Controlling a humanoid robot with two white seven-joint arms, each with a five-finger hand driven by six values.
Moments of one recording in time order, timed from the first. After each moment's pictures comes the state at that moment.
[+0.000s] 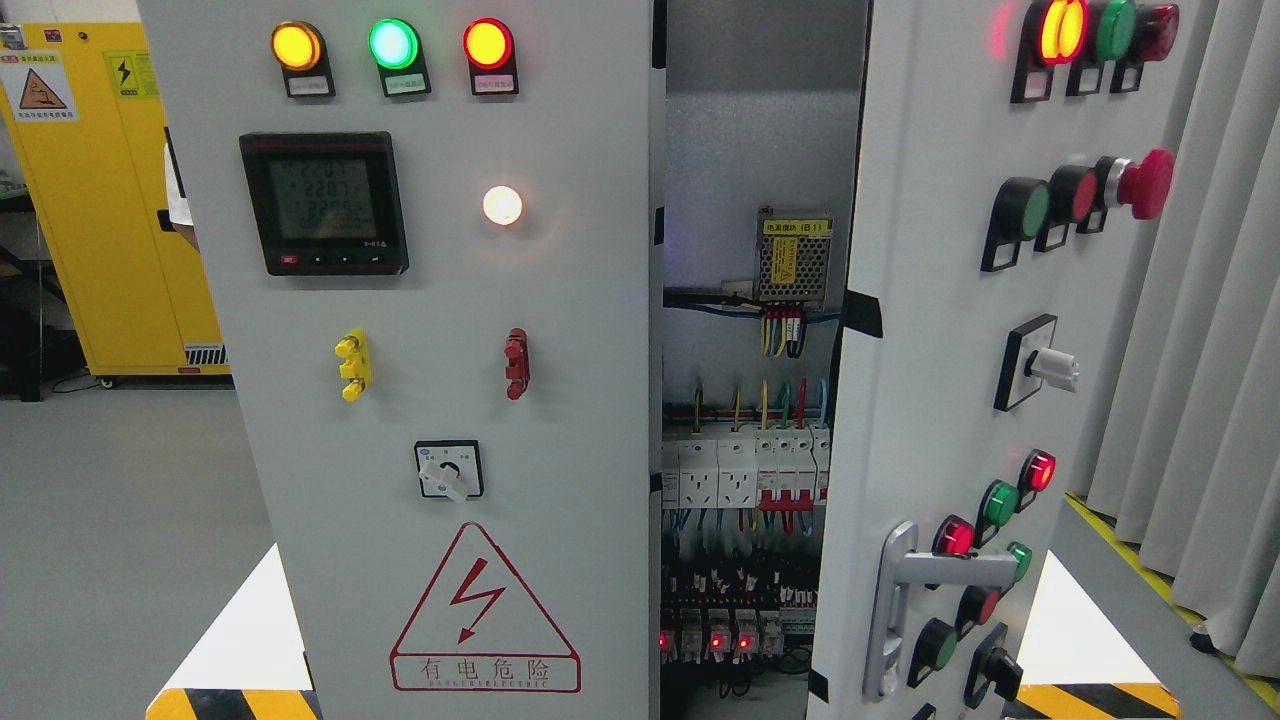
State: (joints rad) left arm 0.21 0.42 -0.19 -1.21 0.57 -0.30 -0.72; right arm 0.00 0.00 0.09 -0.10 -0.14 0.04 -0.04
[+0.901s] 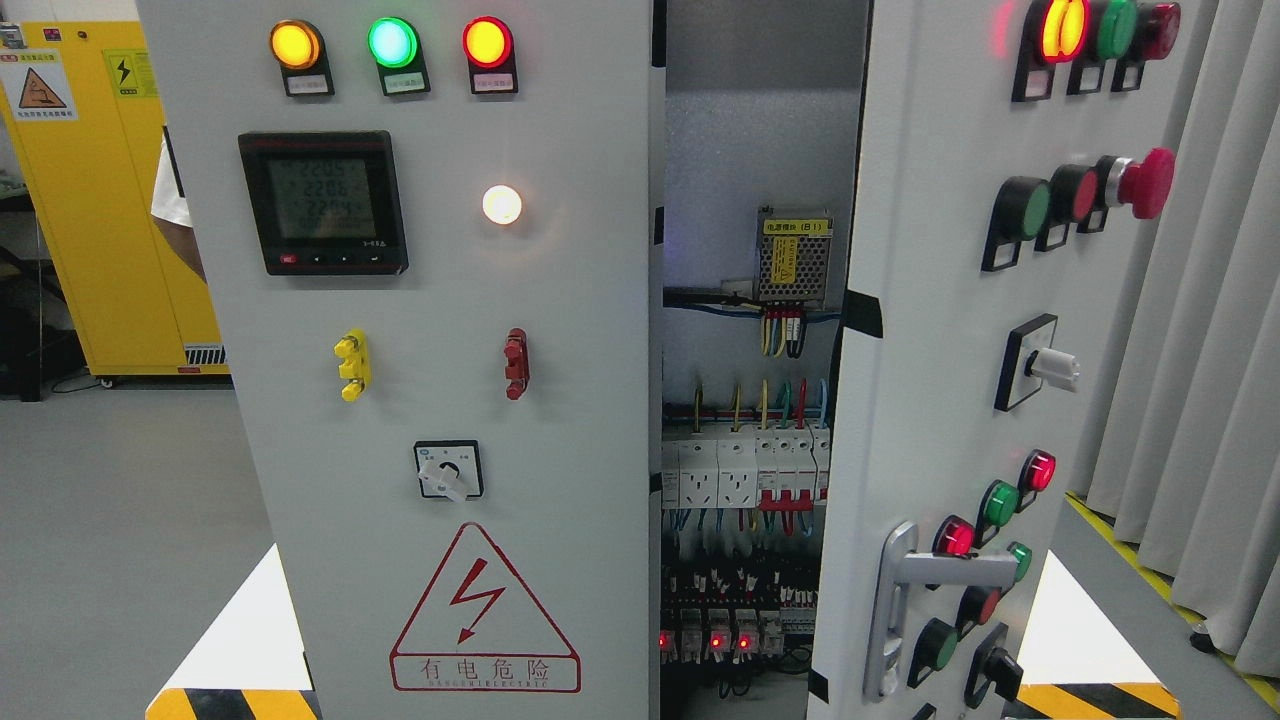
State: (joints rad) left arm -0.12 0.63 -0.25 -1.57 0.90 0.09 -0.96; right arm 0.00 0.00 0.09 -0.10 -0.14 0.04 -0.04
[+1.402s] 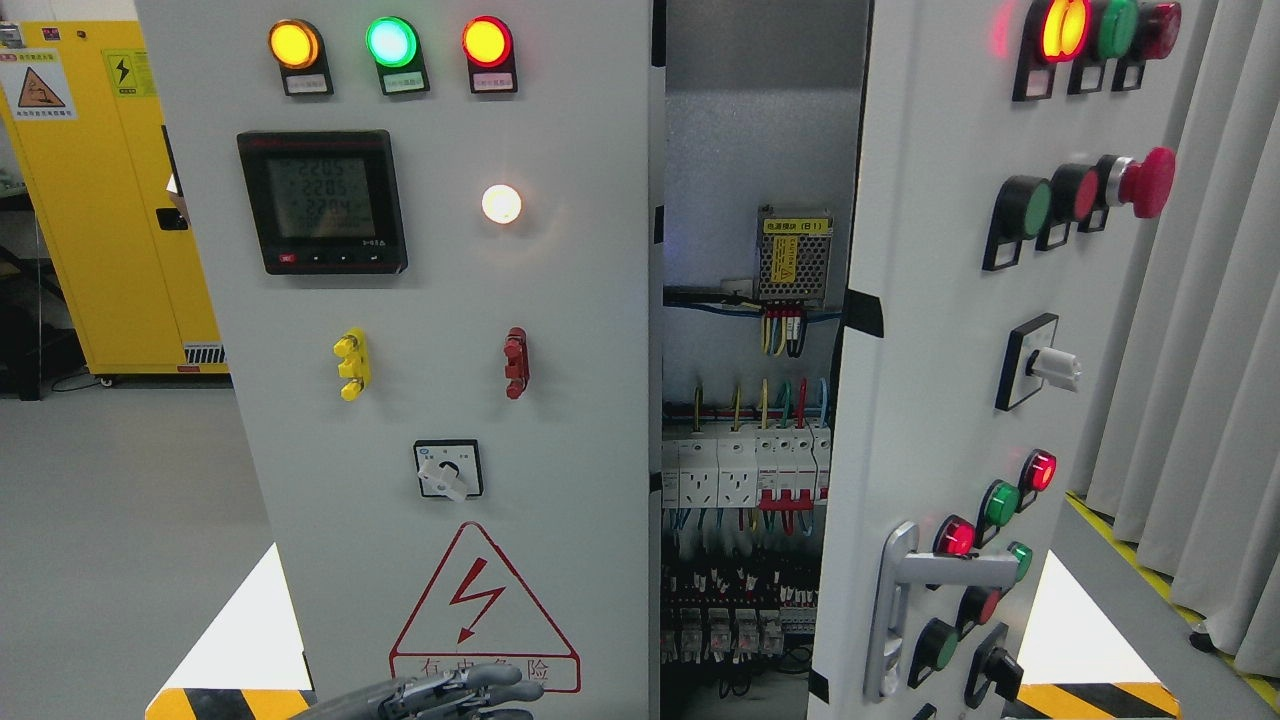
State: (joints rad) left arm -0.46 0.65 -0.26 -1.62 1.07 0.39 -0.93; right arm 0.00 0.00 0.09 -0.10 -0.14 0.04 -0.04
